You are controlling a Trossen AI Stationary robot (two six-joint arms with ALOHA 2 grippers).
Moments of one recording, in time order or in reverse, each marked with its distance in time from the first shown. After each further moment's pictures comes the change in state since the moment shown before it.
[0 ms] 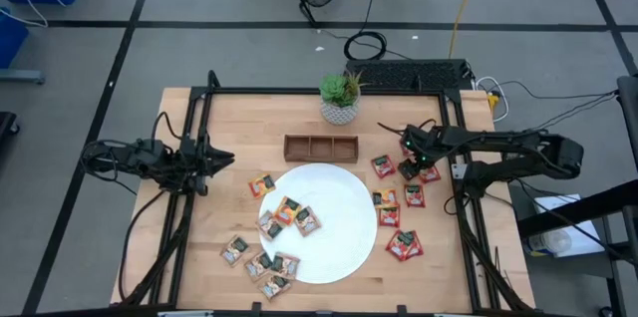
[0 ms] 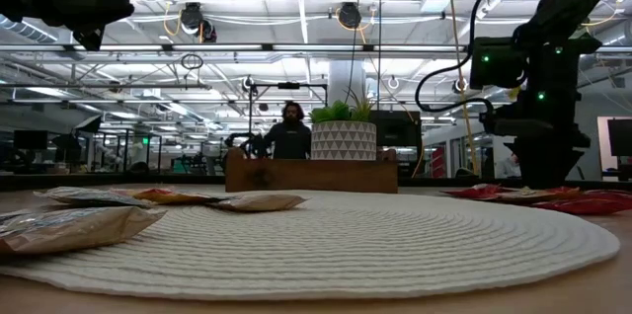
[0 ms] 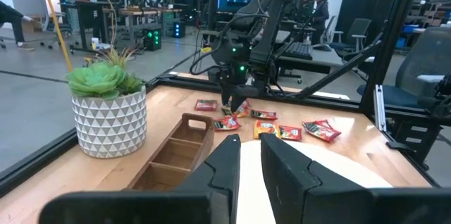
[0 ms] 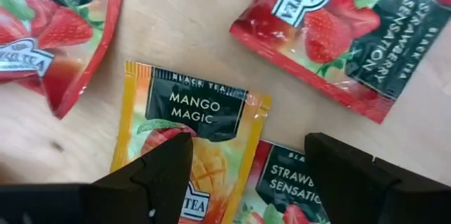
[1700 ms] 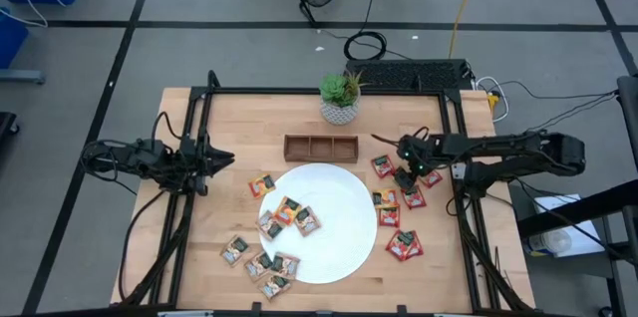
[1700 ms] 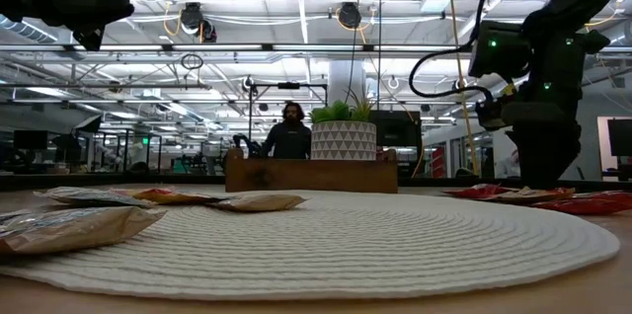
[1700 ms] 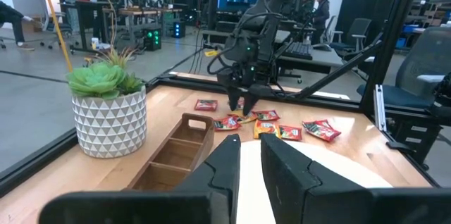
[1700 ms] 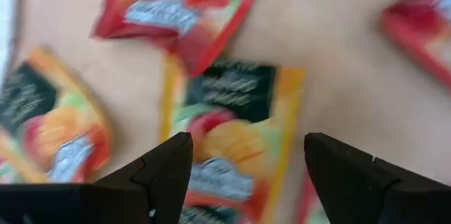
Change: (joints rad) left arm 0.000 0.000 0.000 0.000 0.000 0.000; right arm 0.166 -0.015 -0.023 0.085 -0.104 0.038
